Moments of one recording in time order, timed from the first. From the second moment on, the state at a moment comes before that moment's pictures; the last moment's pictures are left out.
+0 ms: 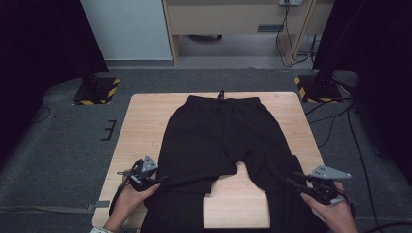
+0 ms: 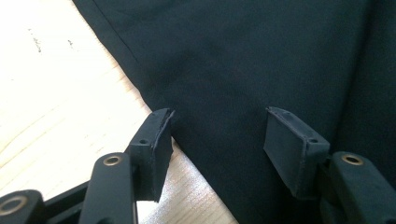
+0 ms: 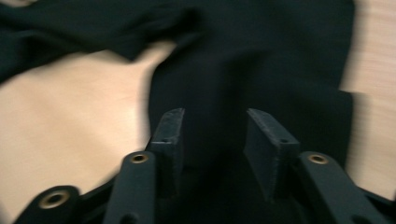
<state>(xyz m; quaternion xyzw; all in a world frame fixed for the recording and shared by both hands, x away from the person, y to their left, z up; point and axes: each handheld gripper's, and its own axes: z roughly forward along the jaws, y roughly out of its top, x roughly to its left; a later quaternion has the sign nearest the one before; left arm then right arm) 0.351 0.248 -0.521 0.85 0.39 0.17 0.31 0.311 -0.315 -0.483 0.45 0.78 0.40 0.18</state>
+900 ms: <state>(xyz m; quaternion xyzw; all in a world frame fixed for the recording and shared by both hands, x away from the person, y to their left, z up) 0.349 0.237 -0.494 0.83 0.39 0.19 0.36 0.377 -0.353 -0.468 0.51 0.72 0.44 0.17</state>
